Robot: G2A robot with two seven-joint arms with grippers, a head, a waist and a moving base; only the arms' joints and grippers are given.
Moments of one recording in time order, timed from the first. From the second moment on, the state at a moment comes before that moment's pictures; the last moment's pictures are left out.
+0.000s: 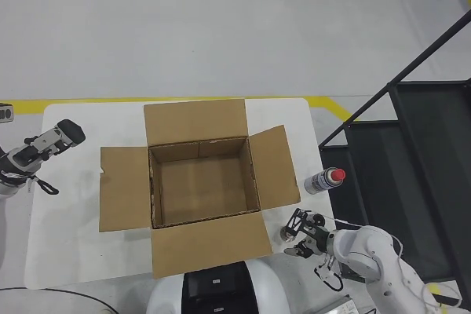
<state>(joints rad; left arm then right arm) 1.17 -0.89 -1.62 -1.36 -0.63 -0.66 -1.16 -1.89 -1.06 1.54 -1.93 -1.19 -0.63 0.78</state>
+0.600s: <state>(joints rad) 1.17 -0.89 -1.62 -1.36 -0.63 -0.66 -1.16 -1.76 -1.06 1.44 -1.76 -1.23 -0.65 0.79</state>
